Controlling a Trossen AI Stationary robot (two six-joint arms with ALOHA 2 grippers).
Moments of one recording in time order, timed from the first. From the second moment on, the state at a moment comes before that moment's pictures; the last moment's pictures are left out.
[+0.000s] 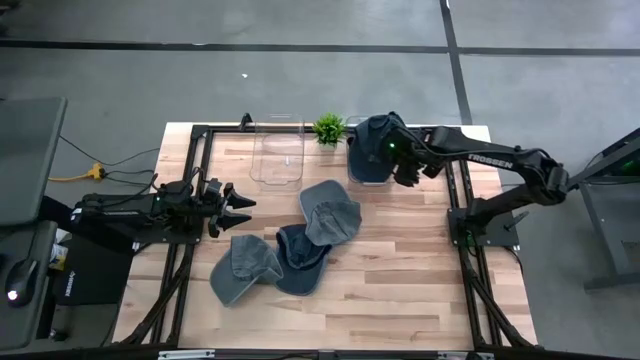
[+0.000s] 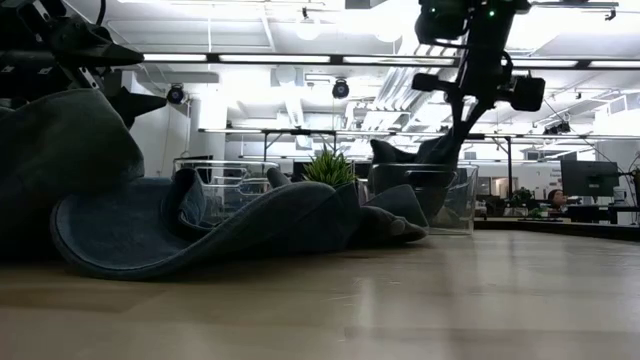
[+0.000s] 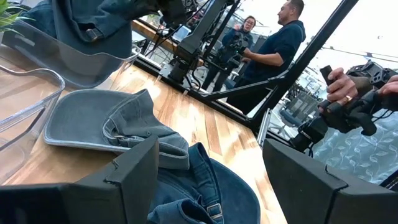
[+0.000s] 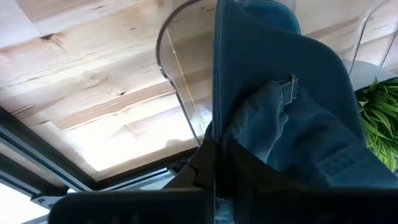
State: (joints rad) left arm 0.04 0.02 0.04 0.00 0.09 -0.53; right arm -0.43 1.35 1.12 -0.98 0.31 -1.75
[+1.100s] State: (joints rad) left arm 0.04 0.02 0.04 0.00 0.09 -0.53; right arm -0.50 1.36 1.12 -0.80 0.31 -0.90
